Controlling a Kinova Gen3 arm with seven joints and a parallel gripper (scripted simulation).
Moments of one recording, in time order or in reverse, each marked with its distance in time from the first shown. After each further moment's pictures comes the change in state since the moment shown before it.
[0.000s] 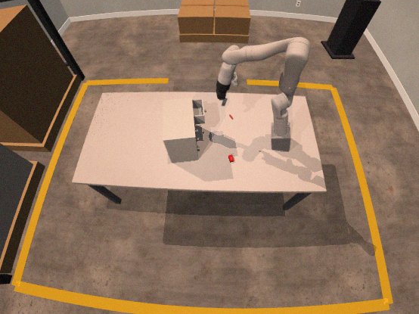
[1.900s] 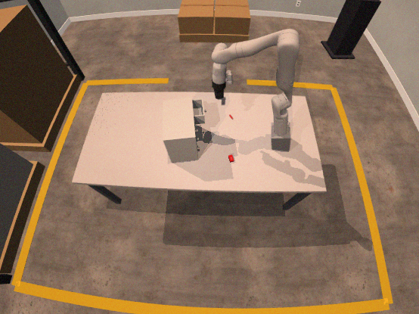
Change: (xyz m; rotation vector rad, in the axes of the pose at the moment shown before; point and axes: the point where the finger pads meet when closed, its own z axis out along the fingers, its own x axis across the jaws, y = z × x) arm 0.000 0.004 -0.009 0.159 0.012 0.001
